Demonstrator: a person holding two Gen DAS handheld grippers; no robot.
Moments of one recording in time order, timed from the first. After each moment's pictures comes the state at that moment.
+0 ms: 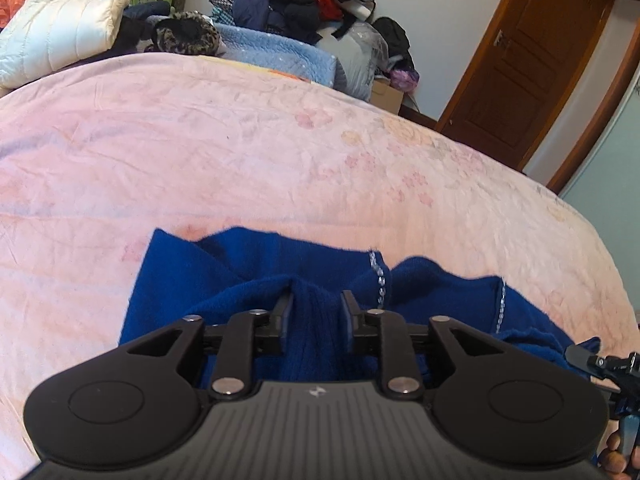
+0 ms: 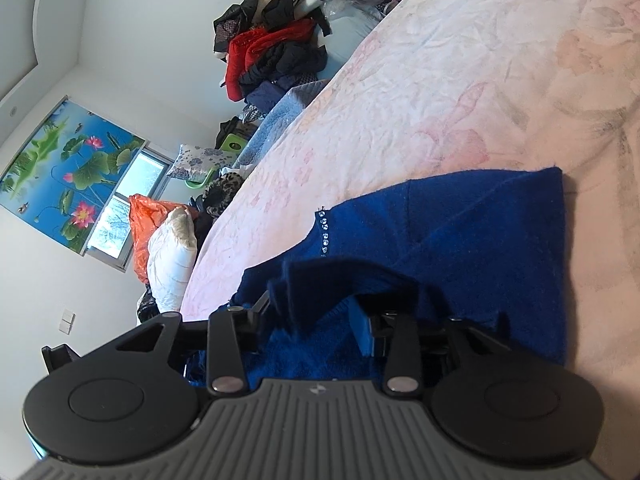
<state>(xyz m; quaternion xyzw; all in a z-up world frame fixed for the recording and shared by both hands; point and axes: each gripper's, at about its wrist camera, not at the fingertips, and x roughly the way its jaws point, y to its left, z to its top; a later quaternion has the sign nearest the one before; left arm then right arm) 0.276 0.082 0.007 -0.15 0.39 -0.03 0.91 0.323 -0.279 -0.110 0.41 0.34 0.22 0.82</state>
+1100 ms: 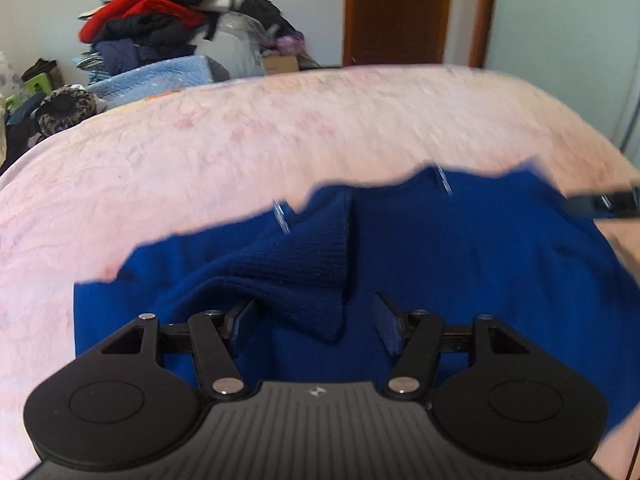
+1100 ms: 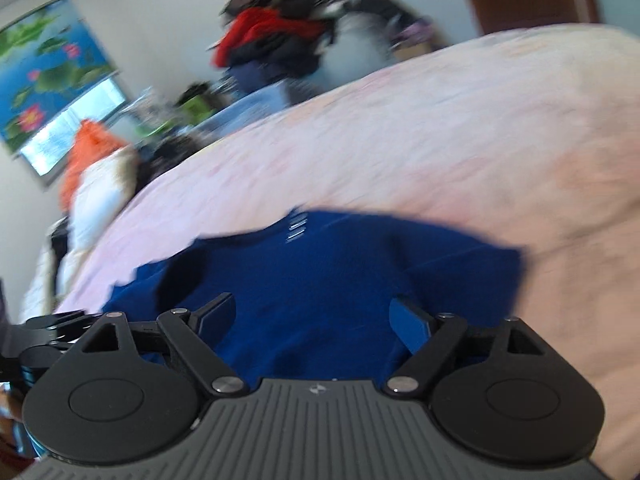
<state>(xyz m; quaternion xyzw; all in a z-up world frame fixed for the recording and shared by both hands) 0.269 0.016 -0.011 0.06 0.38 -0.15 0.91 0.302 -0.264 -0.071 0.18 0.34 0.12 0.92</state>
